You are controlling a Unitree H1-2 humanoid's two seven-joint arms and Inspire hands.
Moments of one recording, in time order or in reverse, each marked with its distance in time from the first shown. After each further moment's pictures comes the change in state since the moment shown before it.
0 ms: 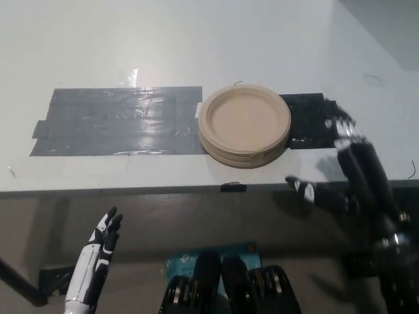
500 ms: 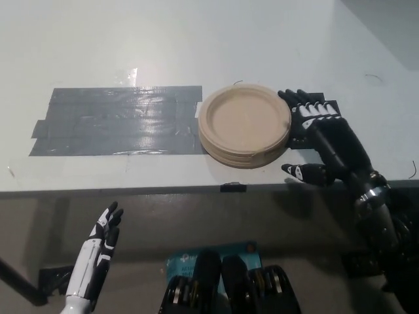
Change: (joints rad) left_arm -0.022 0.000 0.000 -0.003 0.015 0.001 0.000; right_arm -0.171 -0.070 0.120 0.299 -0.144 -0.010 0.032
